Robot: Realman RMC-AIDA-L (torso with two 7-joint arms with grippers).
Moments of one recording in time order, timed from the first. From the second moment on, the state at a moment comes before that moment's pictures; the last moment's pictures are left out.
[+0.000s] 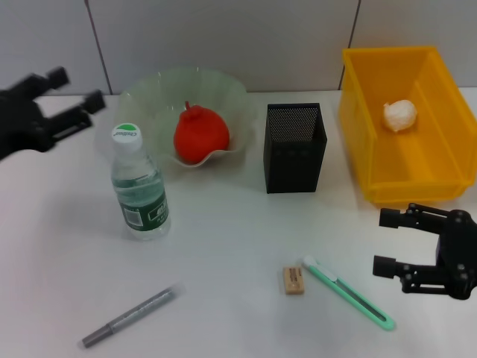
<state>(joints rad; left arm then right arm) -0.32 -2.06 0.78 0.85 1.46 1.42 -1.31 0.33 2.08 -0.65 -0.83 -1.89 -1.84 1.34</state>
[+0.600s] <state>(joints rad) -0.18 -1.98 0.61 0.73 1.54 1.86 -1.15 0.55 2.07 -0.79 -1.26 -2.18 -1.78 2.07</state>
